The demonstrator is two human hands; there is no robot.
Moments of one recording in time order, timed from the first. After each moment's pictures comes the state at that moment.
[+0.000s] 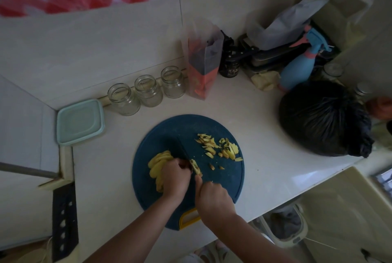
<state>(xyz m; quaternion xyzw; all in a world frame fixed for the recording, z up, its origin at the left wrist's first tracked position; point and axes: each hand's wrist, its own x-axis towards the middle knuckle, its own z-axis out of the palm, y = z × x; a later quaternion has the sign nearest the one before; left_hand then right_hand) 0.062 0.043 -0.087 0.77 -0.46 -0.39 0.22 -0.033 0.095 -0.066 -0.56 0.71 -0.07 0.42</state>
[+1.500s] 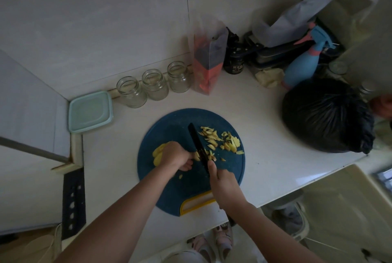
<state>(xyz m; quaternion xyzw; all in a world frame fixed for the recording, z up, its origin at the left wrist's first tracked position) 0.069 0.012 -0.065 0.75 -0.35 -0.55 0.08 -0.061 0.093 -0.063 -0.48 0.69 -0.16 0.51</state>
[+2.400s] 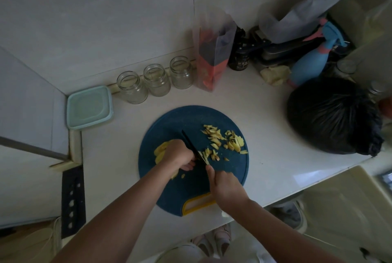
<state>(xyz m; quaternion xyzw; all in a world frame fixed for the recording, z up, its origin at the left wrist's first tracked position) 0.075 0.002 -0.074 0.75 -0.37 -0.55 0.02 -0.058 0.088 -0.082 -0.59 0.67 -0.06 0.44</state>
